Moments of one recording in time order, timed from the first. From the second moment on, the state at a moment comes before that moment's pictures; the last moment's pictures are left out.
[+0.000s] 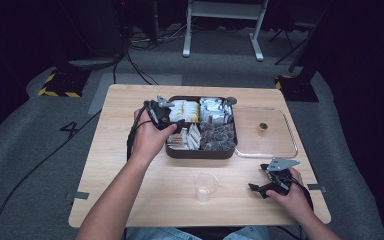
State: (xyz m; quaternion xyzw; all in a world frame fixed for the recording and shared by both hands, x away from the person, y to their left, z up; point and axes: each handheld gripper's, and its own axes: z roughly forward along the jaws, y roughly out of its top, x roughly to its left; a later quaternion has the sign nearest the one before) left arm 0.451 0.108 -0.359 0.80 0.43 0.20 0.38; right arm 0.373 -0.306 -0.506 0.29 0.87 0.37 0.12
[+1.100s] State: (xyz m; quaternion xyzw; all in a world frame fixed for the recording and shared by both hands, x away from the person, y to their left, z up) left arm 0.562 0.062 -0.415 0.82 0.44 0.15 0.33; right arm 0.374 -0.306 -0.505 0.29 0.87 0.37 0.12
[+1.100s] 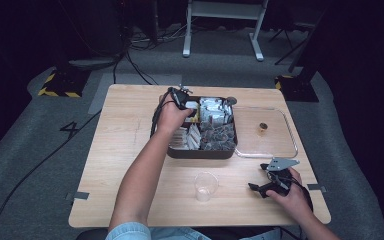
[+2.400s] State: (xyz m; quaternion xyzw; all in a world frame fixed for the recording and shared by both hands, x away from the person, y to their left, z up) left arm 0.578 0.057 -0.438 0.83 0.47 0.11 0.27; right arm 0.375 -0.305 -0.506 0.29 0.87 0.37 0.13
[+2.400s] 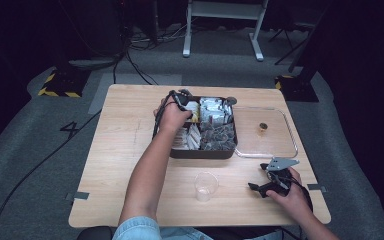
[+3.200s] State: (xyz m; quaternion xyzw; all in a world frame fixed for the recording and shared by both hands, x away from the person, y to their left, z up) left arm 0.582 0.057 -0.447 0.85 0.45 0.07 0.25; right arm 0.375 -0.305 -0.506 0.29 0.87 0.37 0.13
